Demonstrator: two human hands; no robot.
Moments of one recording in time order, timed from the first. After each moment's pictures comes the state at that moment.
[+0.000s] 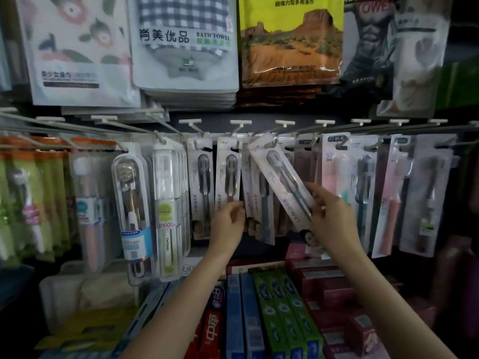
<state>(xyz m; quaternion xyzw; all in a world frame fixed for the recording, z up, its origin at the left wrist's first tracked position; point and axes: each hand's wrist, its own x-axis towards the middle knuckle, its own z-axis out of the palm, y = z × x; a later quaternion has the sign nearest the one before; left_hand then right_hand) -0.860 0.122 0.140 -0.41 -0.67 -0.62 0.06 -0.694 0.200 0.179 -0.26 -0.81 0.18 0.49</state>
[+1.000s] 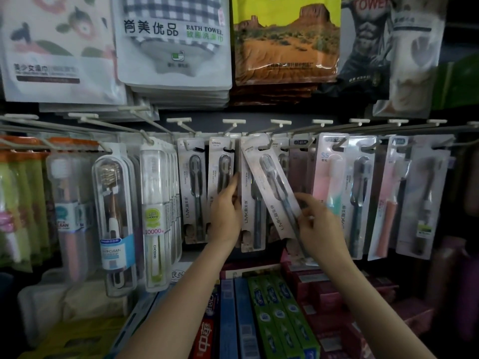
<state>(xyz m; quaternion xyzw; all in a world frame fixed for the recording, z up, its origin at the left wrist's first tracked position) -0.878 0.157 0.154 -0.46 -0.62 -0.61 0.17 -0.708 0.212 0.164 -0.24 -0.82 0.21 0.48</state>
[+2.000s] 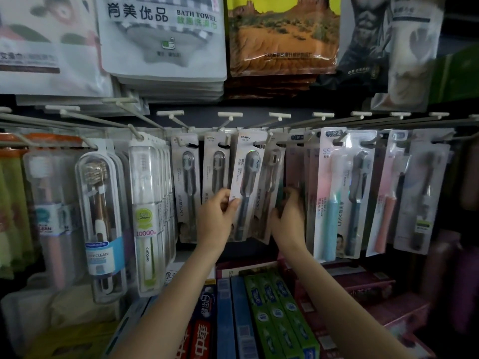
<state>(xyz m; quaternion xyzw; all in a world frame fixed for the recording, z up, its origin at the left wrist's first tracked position) -0.884 0.142 0.145 -0.46 -0.65 -0.58 0.19 -0.775 0.225 0.147 -0.29 -0.74 0.35 0.50</state>
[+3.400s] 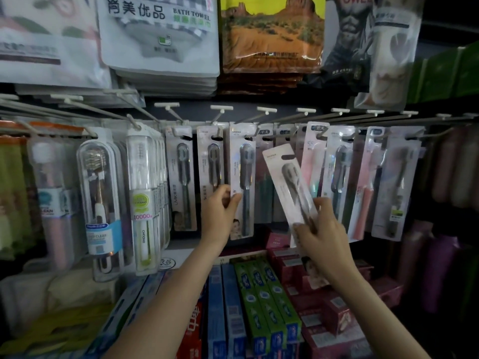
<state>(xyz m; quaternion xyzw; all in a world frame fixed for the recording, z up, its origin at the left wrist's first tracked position) -0.849 0.135 0.142 -0.46 -0.63 -0.60 0.16 -0.666 0.197 0.137 -0.27 -0.81 0.20 0.48</state>
